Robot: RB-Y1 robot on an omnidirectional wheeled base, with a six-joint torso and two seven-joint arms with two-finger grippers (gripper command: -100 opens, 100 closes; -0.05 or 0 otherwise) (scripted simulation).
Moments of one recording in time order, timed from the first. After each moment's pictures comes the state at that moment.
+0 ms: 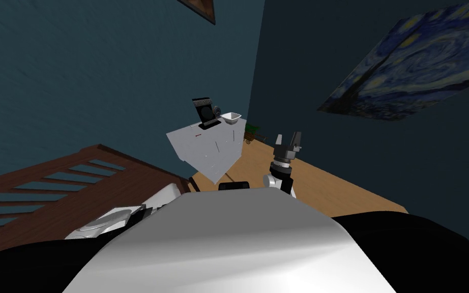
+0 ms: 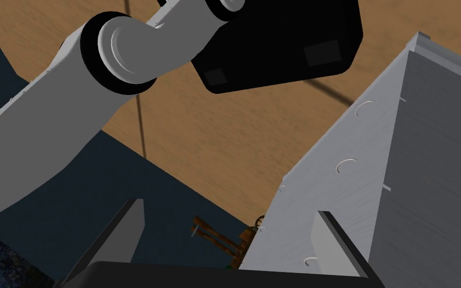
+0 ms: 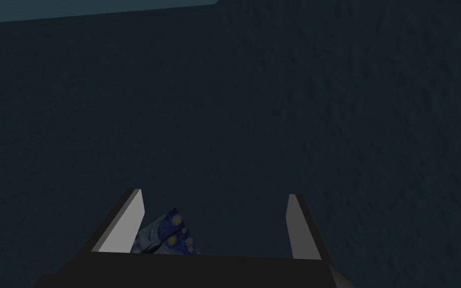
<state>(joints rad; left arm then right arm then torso) 0.47 1.31 -0.68 -1.25 -0.47 -0.89 -0.22 0.53 0.03 0.03 -2.26 -0.10 -0.65 0.02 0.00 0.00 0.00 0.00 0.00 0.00</state>
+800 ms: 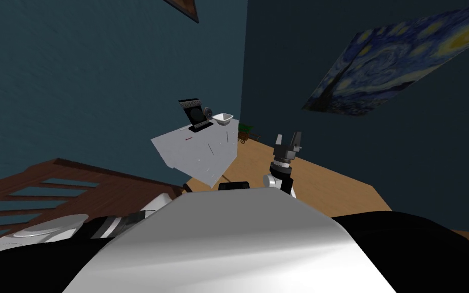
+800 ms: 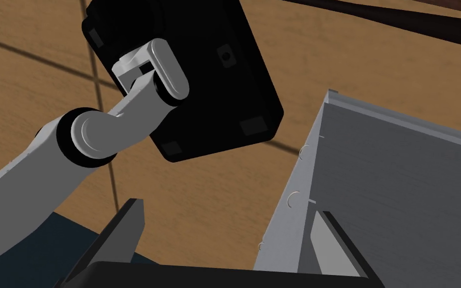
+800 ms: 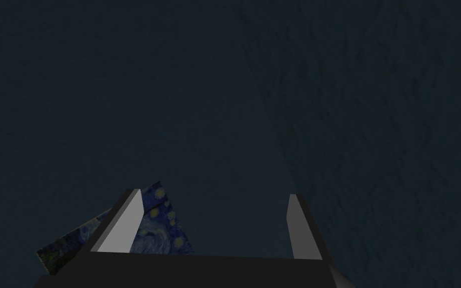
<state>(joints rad) 0.43 1.51 -0.77 -1.05 -0.49 -1.00 -0.23 0.53 0.03 0.03 -2.26 -0.10 -0.65 0.02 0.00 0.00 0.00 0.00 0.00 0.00</state>
